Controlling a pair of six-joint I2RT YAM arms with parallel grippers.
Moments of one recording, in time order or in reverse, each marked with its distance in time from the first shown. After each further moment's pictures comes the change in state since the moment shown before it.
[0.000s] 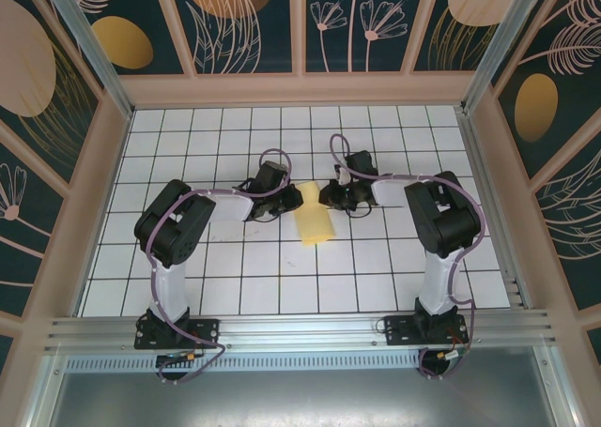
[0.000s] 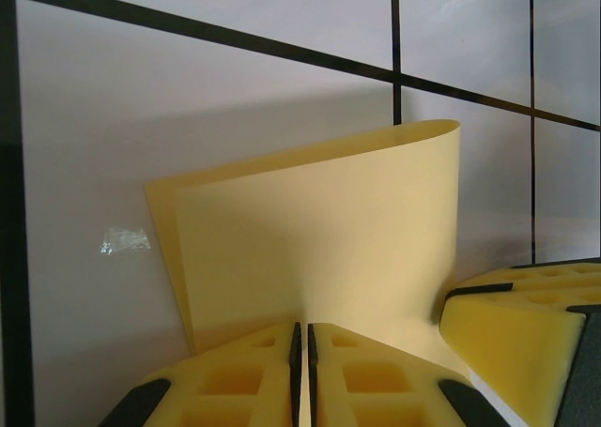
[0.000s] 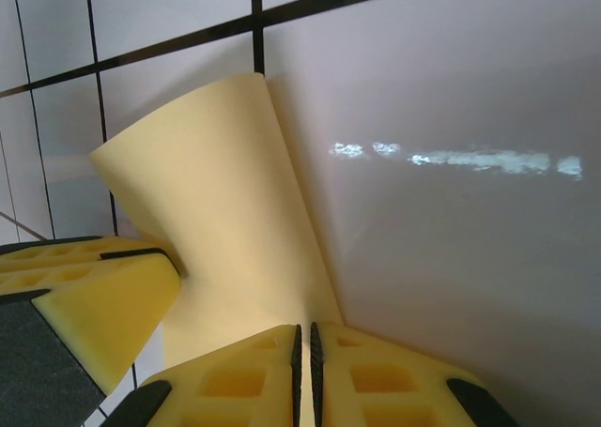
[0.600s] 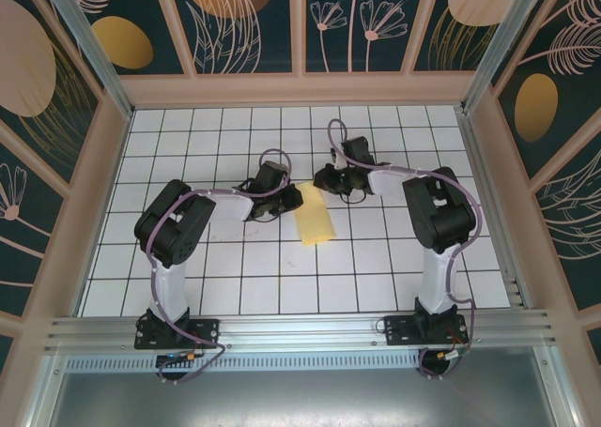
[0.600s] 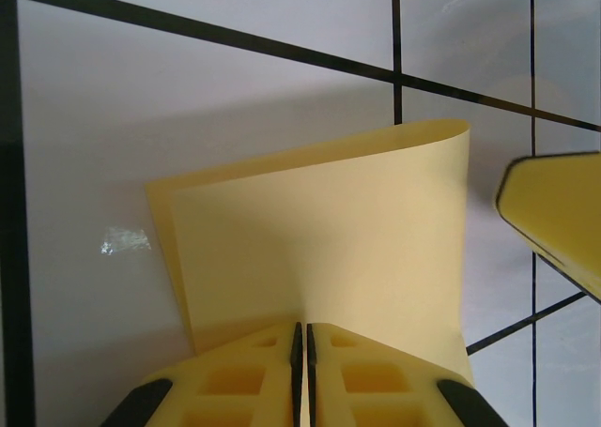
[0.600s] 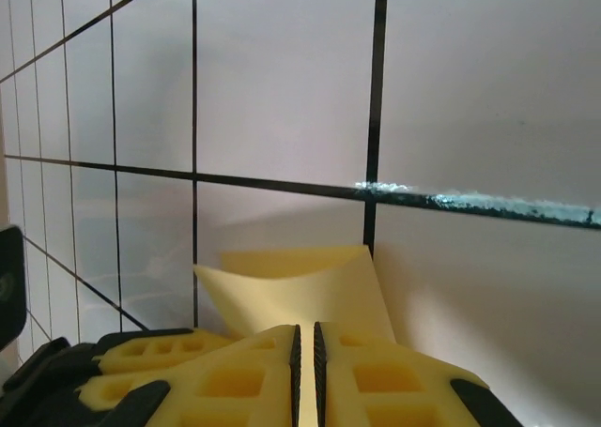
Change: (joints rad) left arm 0.000 0.000 0.000 0.000 0.000 0.000; right arm 0.001 0.061 0.149 0.016 0.003 0.016
